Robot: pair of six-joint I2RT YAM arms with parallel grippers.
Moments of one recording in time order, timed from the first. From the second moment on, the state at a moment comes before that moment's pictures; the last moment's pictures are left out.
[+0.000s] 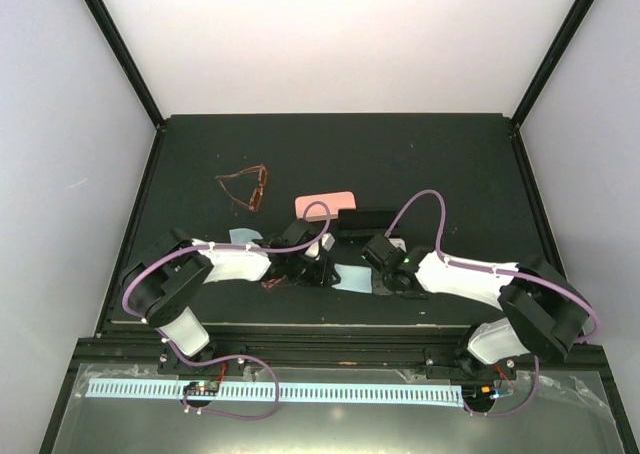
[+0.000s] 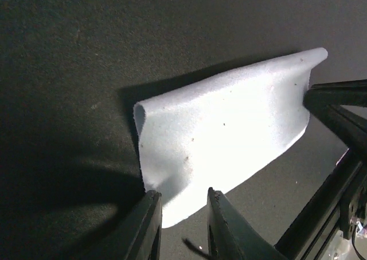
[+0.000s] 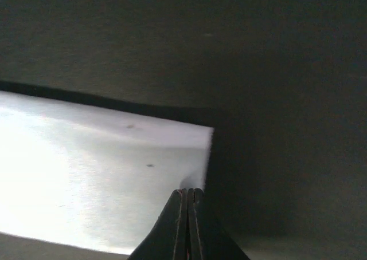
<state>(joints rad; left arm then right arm) -0.79 1.64 0.68 0.00 0.45 -0.71 0.86 1.42 0.66 -0.53 0.16 0.81</state>
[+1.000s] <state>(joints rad) -0.80 1.74 0.82 -0.06 0.36 -0.67 0.84 1.50 0.70 -0.46 0.24 0.80</state>
